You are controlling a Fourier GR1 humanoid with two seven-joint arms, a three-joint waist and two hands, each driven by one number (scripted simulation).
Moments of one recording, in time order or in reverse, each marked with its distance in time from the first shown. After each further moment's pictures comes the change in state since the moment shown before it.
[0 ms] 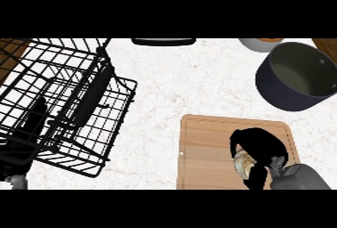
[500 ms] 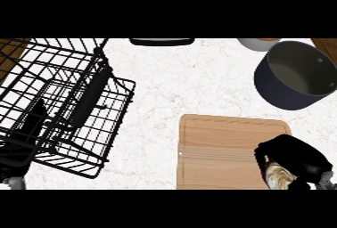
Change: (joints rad) left arm 0.010 -0.010 0.021 -0.004 -0.003 -0.020 -0.007; right arm 0.140 -0.248 -0.065 -0.091 0.028 -0.158 -0.478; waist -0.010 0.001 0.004
